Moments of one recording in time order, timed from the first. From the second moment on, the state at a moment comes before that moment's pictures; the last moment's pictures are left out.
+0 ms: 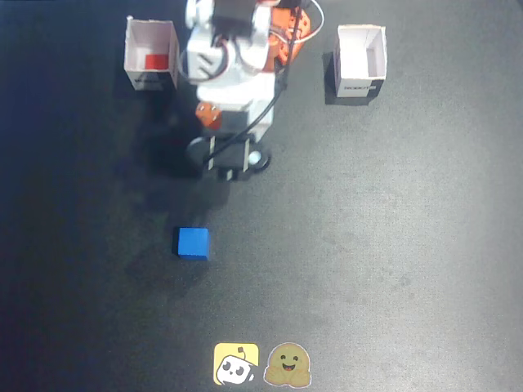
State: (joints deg) arm 6.4 136.6 136.8 69.7 83.7
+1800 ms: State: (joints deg) arm 6.1 90.9 109.4 56.3 84.6
